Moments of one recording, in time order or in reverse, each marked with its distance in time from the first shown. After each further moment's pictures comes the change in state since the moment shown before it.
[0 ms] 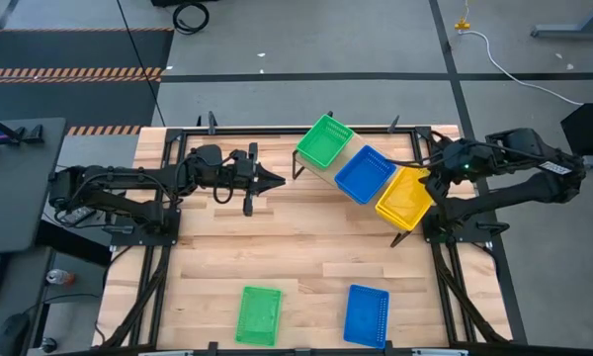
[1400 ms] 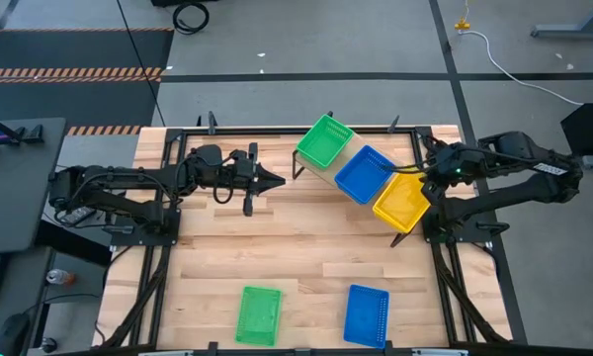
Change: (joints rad) left arm 0.000 0.000 0.000 0.001 0.000 0.000; right arm 0.000 0.006 -0.055 0.000 0.005 -0.001
